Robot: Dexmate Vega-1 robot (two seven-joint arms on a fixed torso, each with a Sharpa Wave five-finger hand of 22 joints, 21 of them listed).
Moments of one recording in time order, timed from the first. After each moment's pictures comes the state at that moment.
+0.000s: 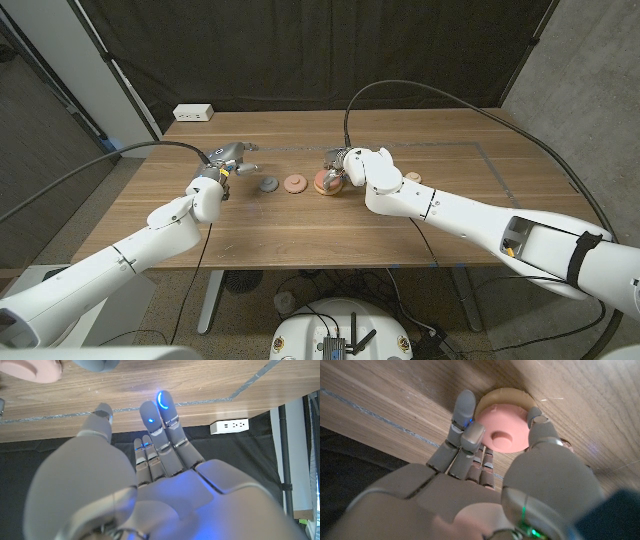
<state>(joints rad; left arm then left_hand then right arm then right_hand) 0.94 0.93 0.52 -1.89 0.34 0.48 0.30 0.94 0.00 0.26 -0.16 0.33 0.45 -0.01 0.21 0.21 0.46 -0.12 0.21 0.31 0.99 -0.15 1.35 0.52 0.75 -0.08 1.36 0.28 -0.33 -0.43 -1.19 -1.69 -0.79 -0.75 0.58 0.94 -0.01 0.34 -0.21 0.38 0.40 0.00 0.26 0.23 0.45 -0.03 0.24 0.55 1.07 -0.19 1.50 1.22 0.98 -0.15 1.46 0.20</state>
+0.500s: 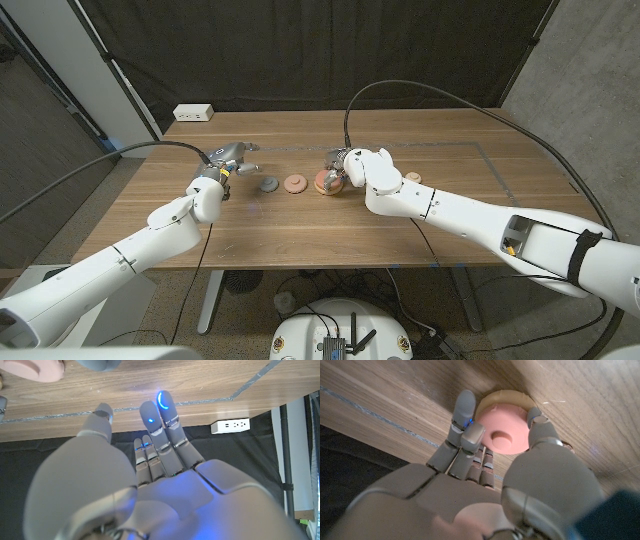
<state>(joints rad) 0.94 0.93 0.52 -1.89 0.34 0.48 0.30 0.94 0.00 0.26 -0.16 0.33 0.45 -0.01 0.21 0.21 0.46 -0.12 0.21 0.31 0.99 -0.15 1.35 0.52 0.75 -0.08 1.37 0.27 -0.32 -0.44 -1.21 -1.69 -0.78 -0.77 0.57 0.94 -0.01 0.34 -0.22 0.37 0.40 0.00 0.26 0.23 0.44 -0.03 0.22 0.55 1.07 -0.19 1.50 1.22 0.98 -0.15 1.46 0.20</state>
